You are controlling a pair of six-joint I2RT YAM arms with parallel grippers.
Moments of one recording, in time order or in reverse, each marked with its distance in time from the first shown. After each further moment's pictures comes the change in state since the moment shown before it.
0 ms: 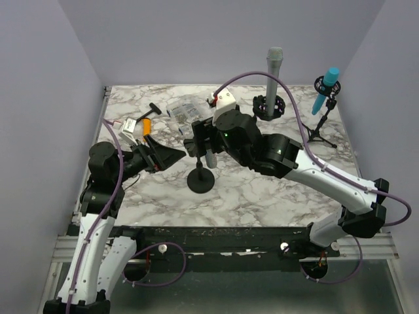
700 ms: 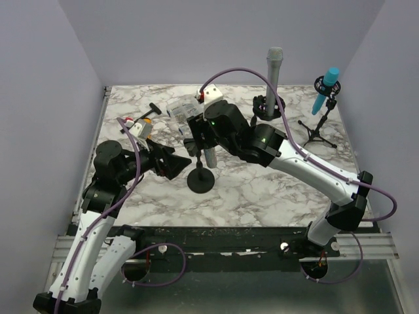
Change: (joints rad) left arm -0.111 -0.008 0.095 -0.115 -0.097 0.507; right arm -0.084 0.133 0.098 -0.038 -0.088 -0.088
